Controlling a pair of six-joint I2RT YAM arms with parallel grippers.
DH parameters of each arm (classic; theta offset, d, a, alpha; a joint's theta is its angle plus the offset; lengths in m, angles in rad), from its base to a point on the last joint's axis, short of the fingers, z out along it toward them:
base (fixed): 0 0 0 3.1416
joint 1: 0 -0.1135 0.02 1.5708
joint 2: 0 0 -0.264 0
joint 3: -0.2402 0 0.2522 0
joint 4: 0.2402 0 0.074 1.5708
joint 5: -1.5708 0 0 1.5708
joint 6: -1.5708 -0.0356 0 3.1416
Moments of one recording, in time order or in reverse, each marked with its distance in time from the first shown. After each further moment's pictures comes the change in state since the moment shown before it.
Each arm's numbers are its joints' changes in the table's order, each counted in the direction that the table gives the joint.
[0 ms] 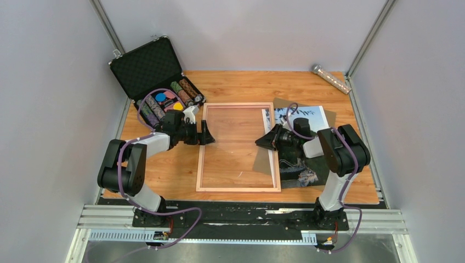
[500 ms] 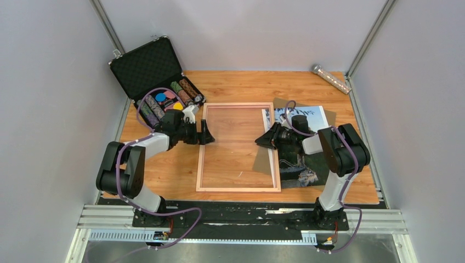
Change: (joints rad) left arm 0.002 -0.021 0.000 0.009 0.008 -0.005; right arm -0.004 0.000 -0.066 0.157 -0.036 0.106
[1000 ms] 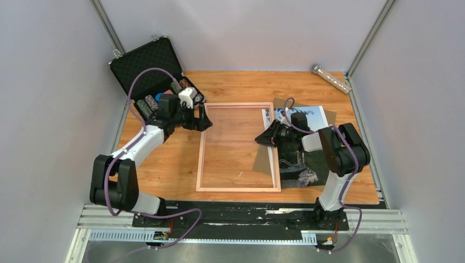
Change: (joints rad) left arm 0.006 -0.121 -0.161 0.159 0.074 -0.088; right arm 0.000 0.000 -0.052 0.078 -0.010 0.073
